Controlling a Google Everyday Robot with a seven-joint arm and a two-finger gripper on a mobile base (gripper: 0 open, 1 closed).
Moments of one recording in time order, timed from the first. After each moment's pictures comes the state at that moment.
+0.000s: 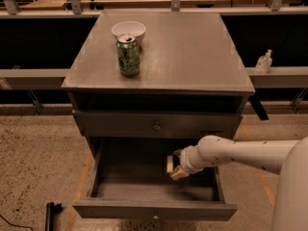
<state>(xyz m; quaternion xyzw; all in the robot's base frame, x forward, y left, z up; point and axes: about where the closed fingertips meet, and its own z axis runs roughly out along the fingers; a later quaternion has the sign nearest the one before) 0.569 -0.093 0.455 -0.64 0.71 0.08 0.26</state>
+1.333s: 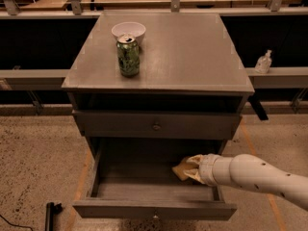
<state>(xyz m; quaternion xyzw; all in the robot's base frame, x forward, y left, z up) 0.512 -0.133 0.546 -0.56 0.74 0.05 0.37</state>
